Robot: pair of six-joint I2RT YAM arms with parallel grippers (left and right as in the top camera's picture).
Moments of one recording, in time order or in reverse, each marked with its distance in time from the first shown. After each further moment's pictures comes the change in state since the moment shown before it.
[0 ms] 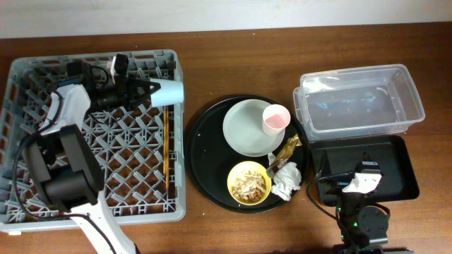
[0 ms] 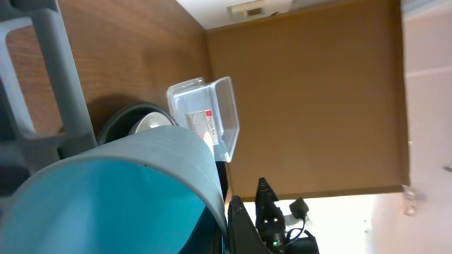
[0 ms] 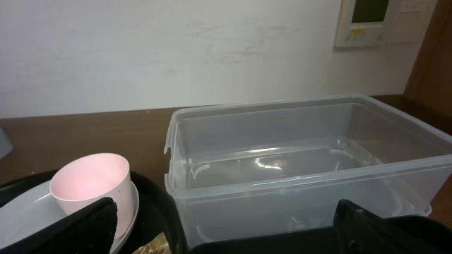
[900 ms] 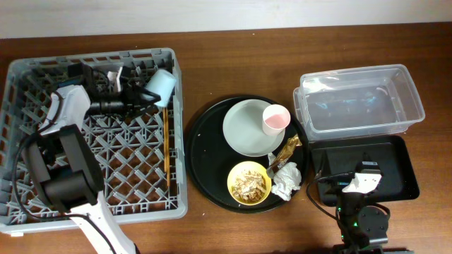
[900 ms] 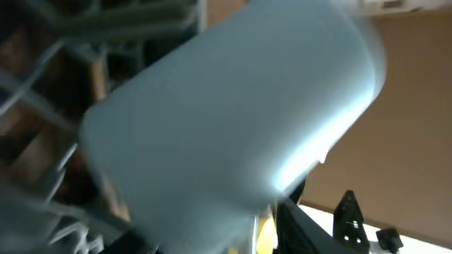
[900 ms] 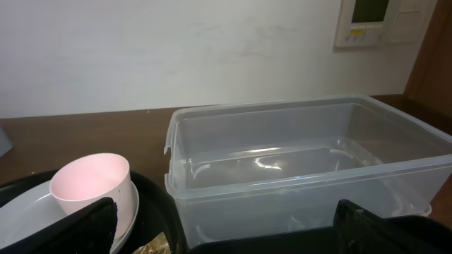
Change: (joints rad) left arm 0.008 -0.002 0.001 -0.071 -0.420 -0.043; right arm 0.000 0.000 0.000 0.000 0.000 0.000
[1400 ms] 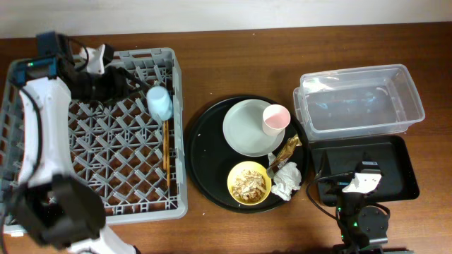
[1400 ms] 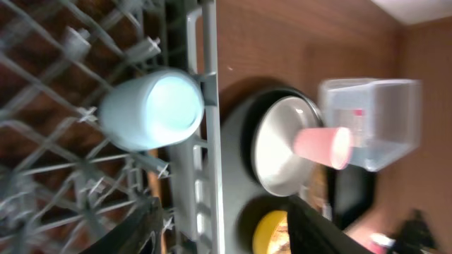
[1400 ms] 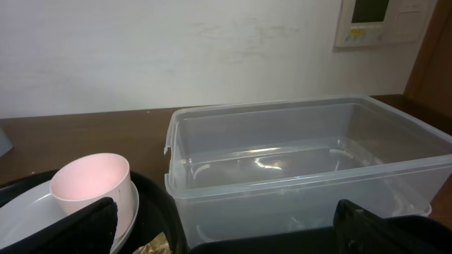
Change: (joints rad) left arm -0.051 -0.318 0.182 -0.232 -0.425 -0.061; right arm 0.000 0.000 0.000 0.000 0.000 0.000
